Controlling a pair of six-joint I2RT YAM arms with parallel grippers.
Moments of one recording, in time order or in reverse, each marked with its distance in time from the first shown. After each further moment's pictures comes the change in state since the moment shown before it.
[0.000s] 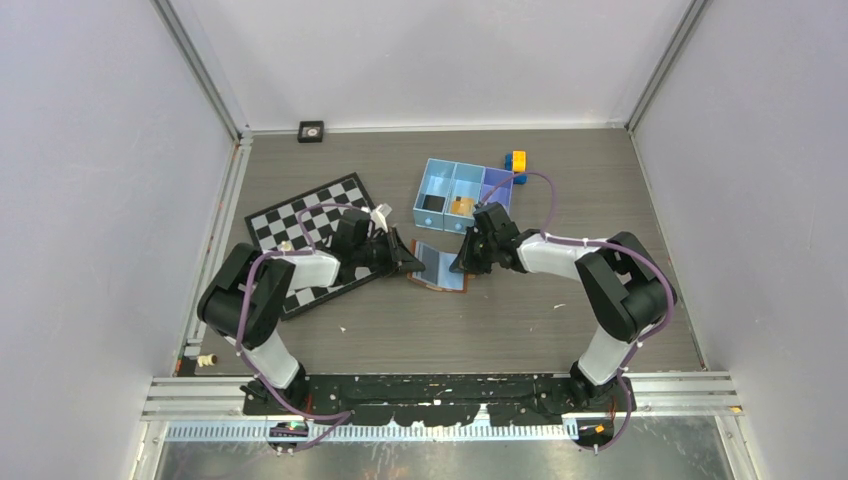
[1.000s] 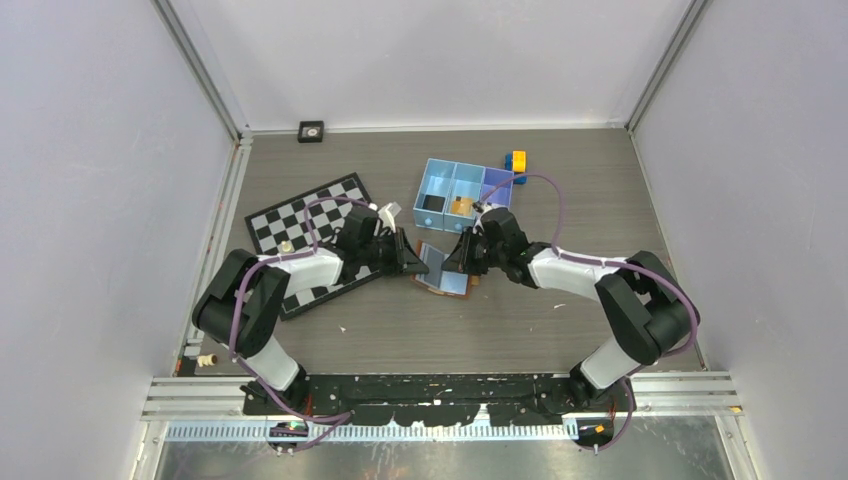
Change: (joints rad) left arm -0.049 -0.056 0.049 -0.132 -0.042 0.089; right arm 0.022 -0.158 -0.126 0.181 -0.086 -0.017
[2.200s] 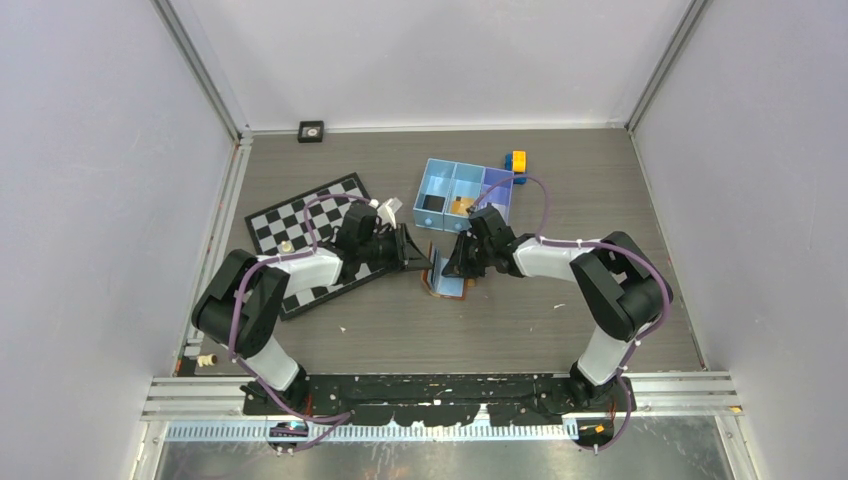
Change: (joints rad) left arm -0.003 -0.002 0.000 0.063 0.040 -0.022; right arm 0.011 0.170 0.101 -0.109 0.031 0.006
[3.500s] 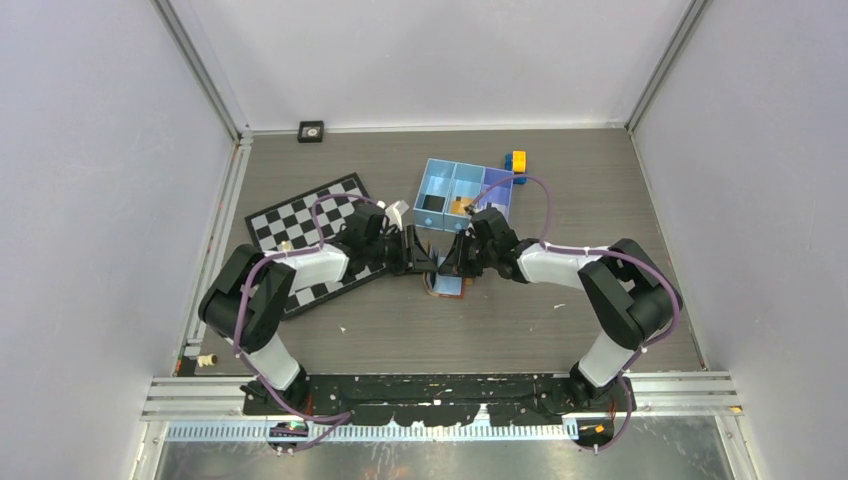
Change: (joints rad) left arm -0.027 0.044 0.048 -0.078 -0.016 0.029; right arm 0.016 -0.060 -0.045 0.086 -0.040 -0.001
